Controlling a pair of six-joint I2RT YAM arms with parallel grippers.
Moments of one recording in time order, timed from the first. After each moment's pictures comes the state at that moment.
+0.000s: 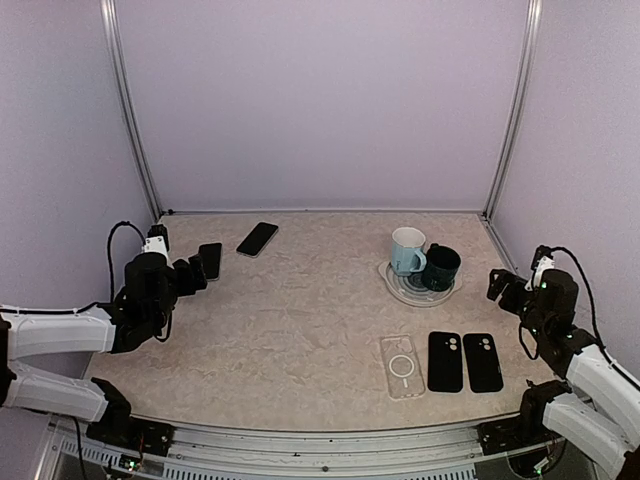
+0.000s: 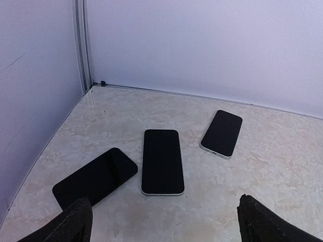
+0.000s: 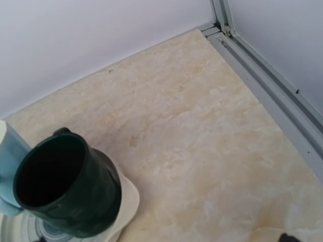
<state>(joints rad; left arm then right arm) -0.54 1.14 0.40 0.46 -0.63 -0.26 0.12 0.62 0.25 0.08 0.20 0.42</state>
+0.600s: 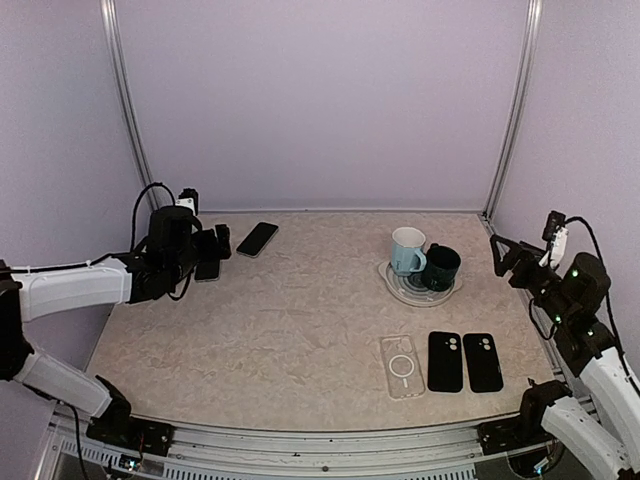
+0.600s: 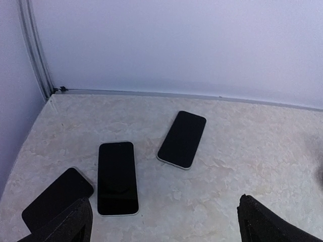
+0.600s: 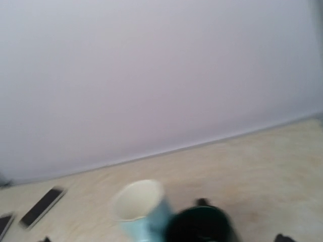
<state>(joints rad) -0.54 1.32 0.76 0.20 -0.50 -0.27 0.12 0.46 0.36 0.12 -0.07 0.38</state>
